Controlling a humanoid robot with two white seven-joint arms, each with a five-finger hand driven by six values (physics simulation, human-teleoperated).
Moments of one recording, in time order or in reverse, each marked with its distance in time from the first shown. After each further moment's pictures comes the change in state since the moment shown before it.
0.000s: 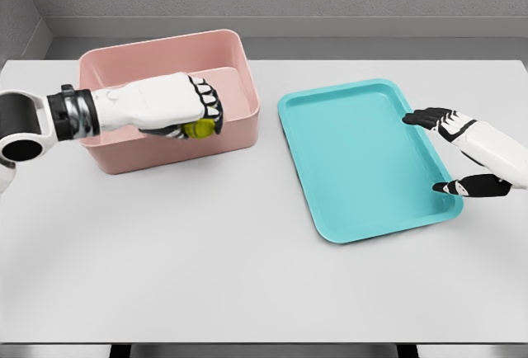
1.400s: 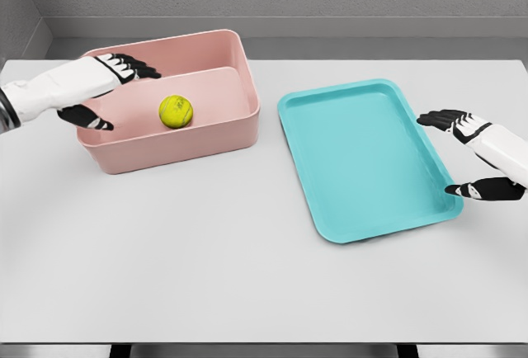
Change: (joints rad) left arm 0.133 0.098 0.217 0.189 0.176 0.000 0.005; right arm 0.038 -0.002 -0.053 0.000 -0.001 0.000 0.000
